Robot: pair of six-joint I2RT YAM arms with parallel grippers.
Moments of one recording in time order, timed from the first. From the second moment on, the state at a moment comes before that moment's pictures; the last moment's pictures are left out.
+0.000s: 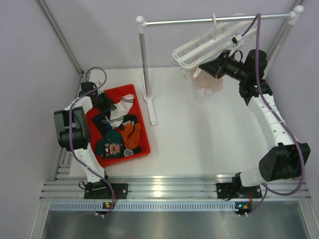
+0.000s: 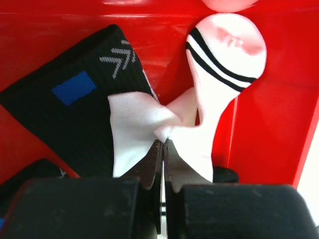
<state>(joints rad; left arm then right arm) 0.21 1.93 1.29 -0.32 0.47 -0.32 0.12 1.44 1.41 0.02 -0.76 0.43</state>
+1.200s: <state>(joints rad) 0.17 1.35 1.26 -0.65 0.16 -0.16 0.12 1.44 1.41 0.02 -0.77 0.41</state>
